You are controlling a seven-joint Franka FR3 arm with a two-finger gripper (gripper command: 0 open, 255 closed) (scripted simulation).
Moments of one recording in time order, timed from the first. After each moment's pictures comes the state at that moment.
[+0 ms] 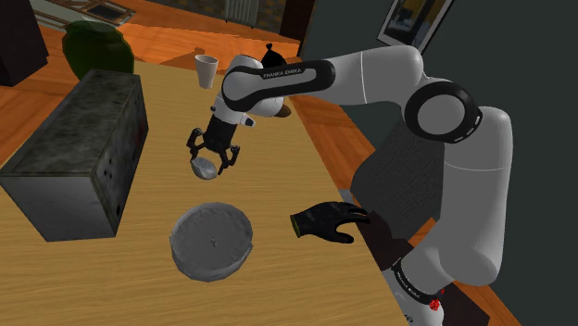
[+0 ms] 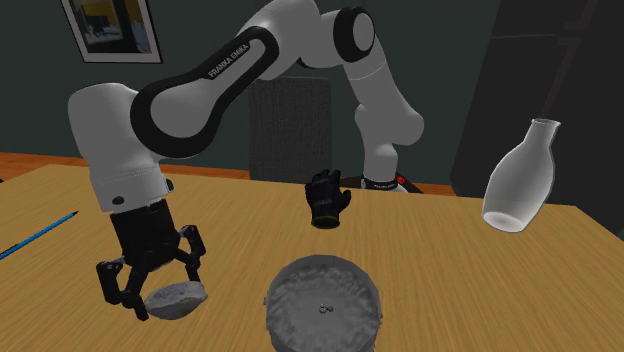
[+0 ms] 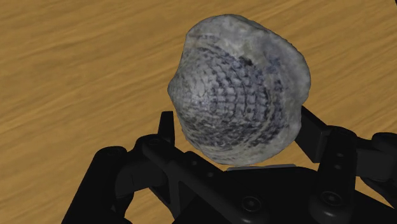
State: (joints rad) arm 0.22 0.56 0.28 -1.59 0.33 2.14 1.07
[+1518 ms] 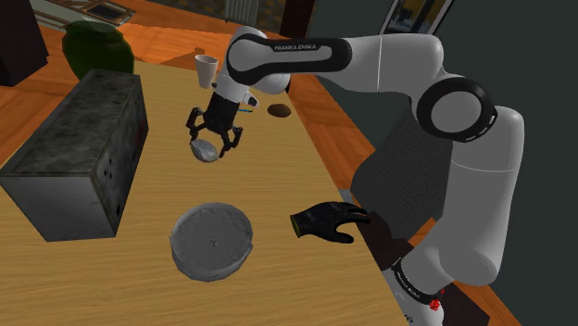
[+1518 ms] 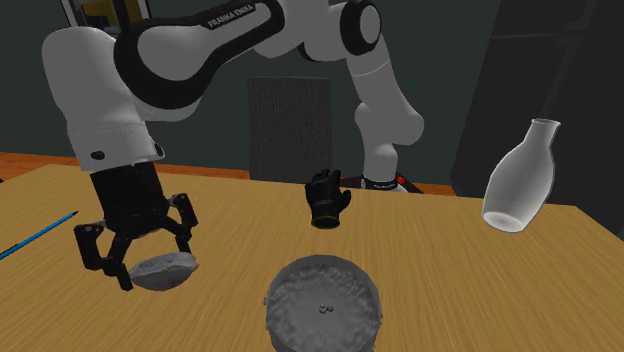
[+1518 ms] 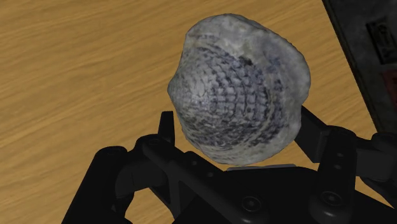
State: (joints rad) arm 0.22 0.50 0.28 -1.51 0.32 2.01 1.12
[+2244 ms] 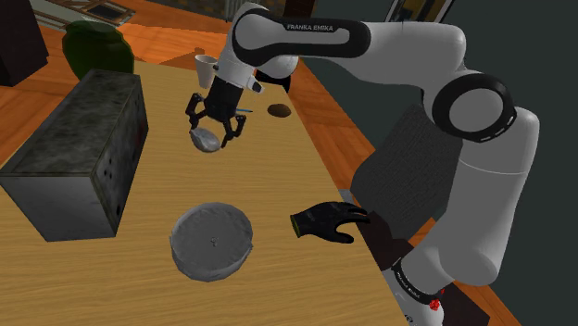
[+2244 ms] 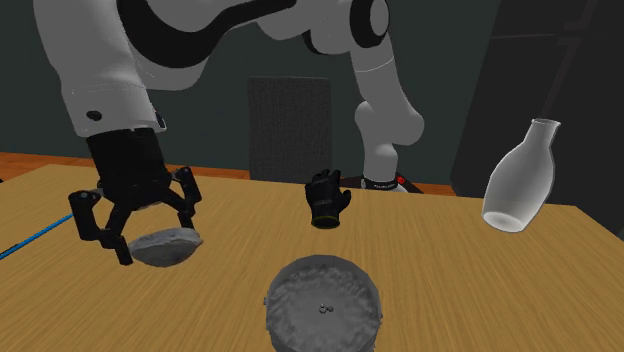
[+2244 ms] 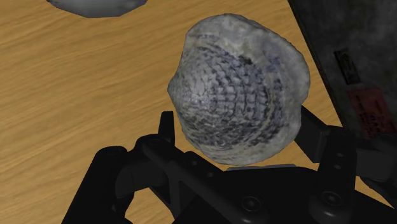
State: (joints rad) arm 0.22 0.42 0.29 -1.50 0.32 1.94 1.17
